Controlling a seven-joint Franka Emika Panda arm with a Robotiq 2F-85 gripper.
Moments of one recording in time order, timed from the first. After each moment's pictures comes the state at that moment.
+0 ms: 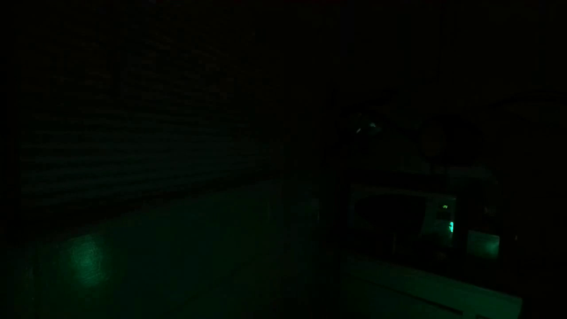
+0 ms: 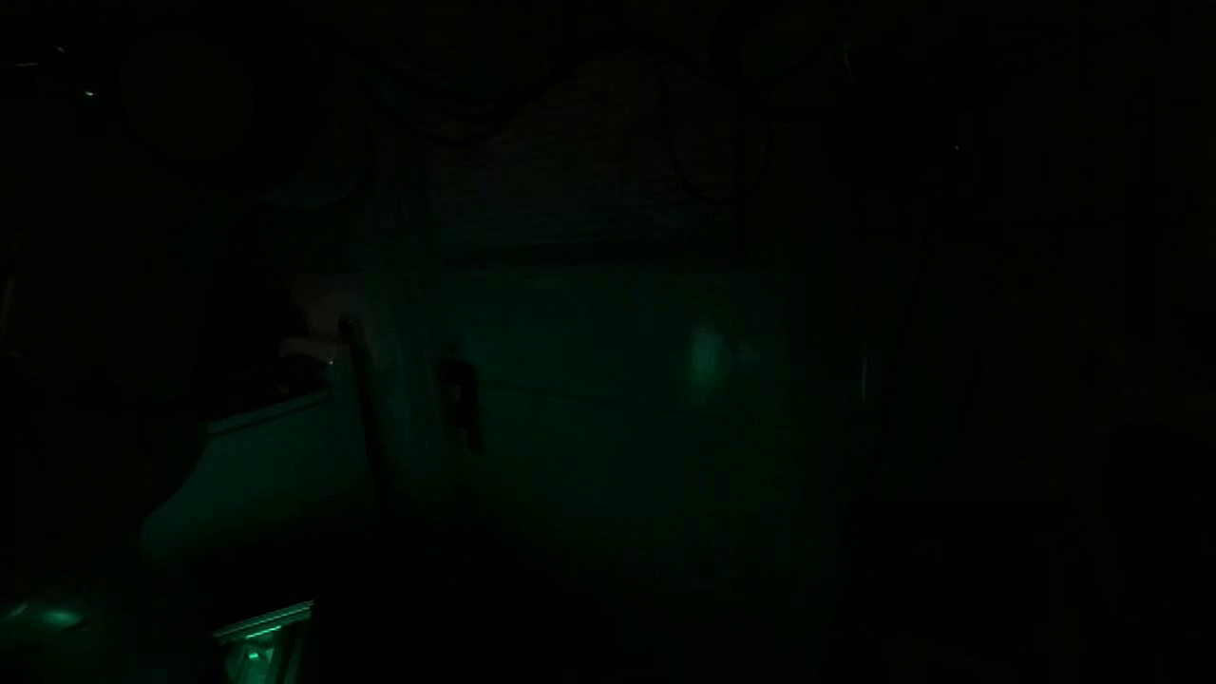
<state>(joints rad) -0.13 0.37 -0.12 -1.21 0.64 2.19 -1.35</state>
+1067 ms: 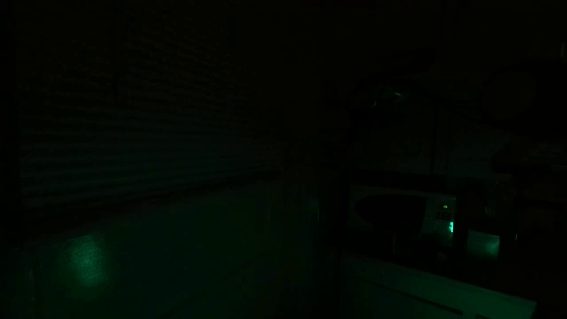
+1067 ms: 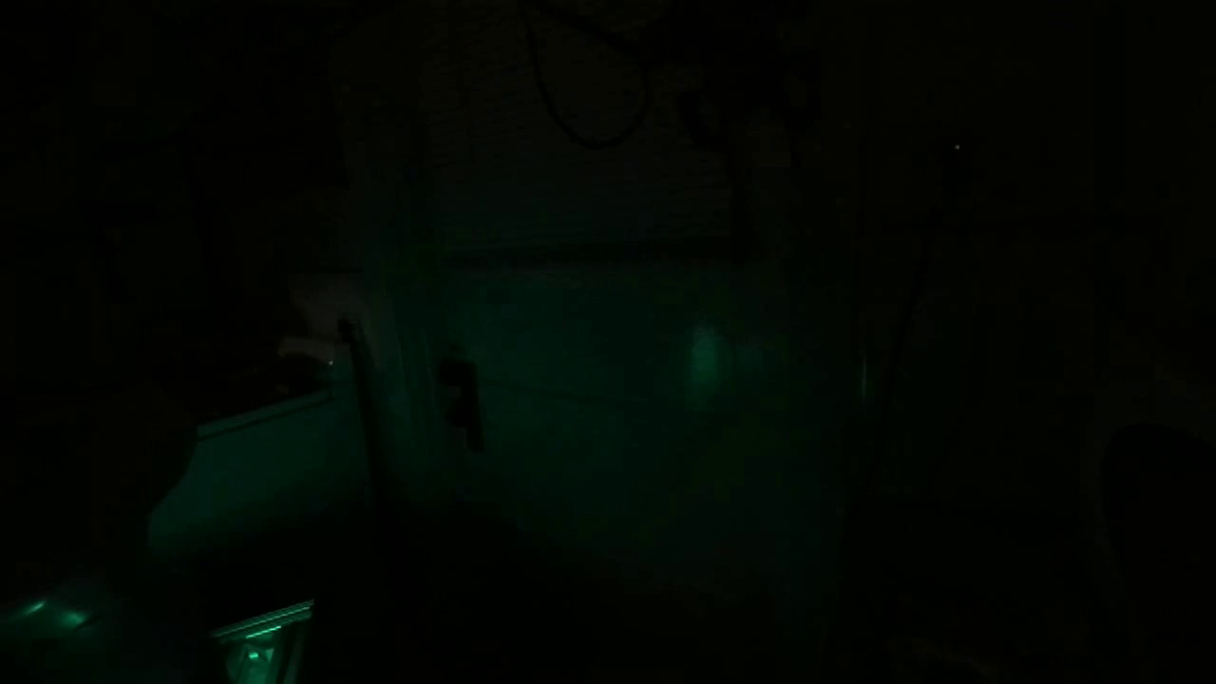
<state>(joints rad) -0.03 -0.05 -0.16 -1.52 0.29 1.91 -0.95</state>
